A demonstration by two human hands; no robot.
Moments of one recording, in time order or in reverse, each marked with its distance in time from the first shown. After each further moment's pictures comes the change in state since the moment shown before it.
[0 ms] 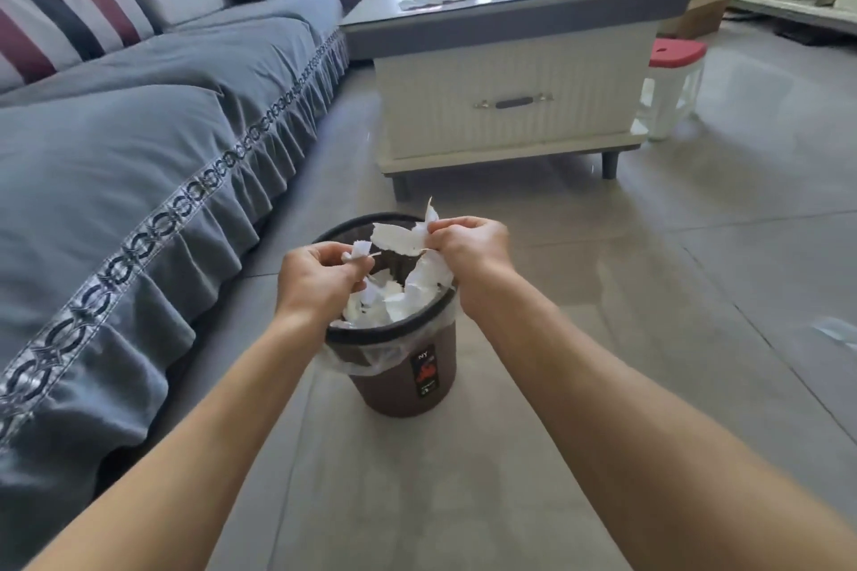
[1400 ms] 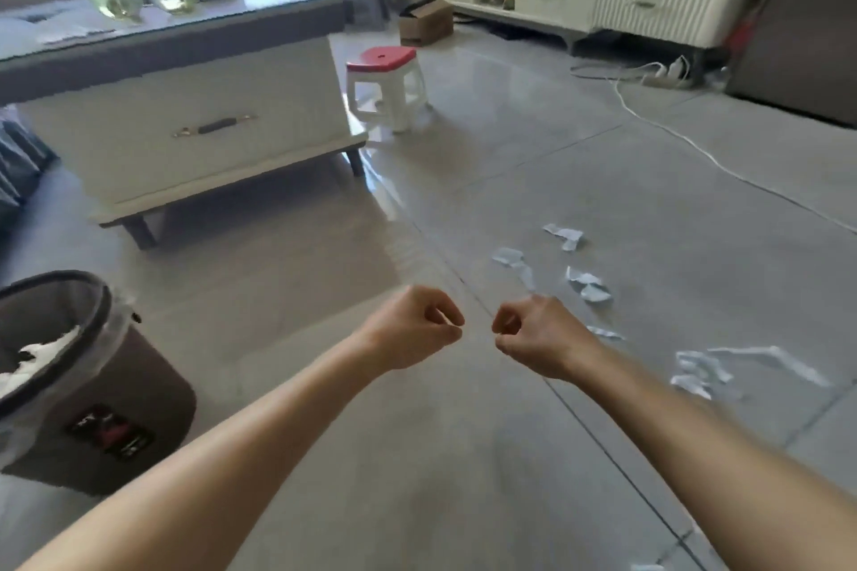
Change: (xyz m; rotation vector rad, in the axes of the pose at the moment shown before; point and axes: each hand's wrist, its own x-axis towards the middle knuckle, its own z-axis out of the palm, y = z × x) left_hand -0.242 0.070 0.325 0.581 -0.997 0.438; right_hand -0.081 0.049 -0.451 -1.053 0.101 -0.090
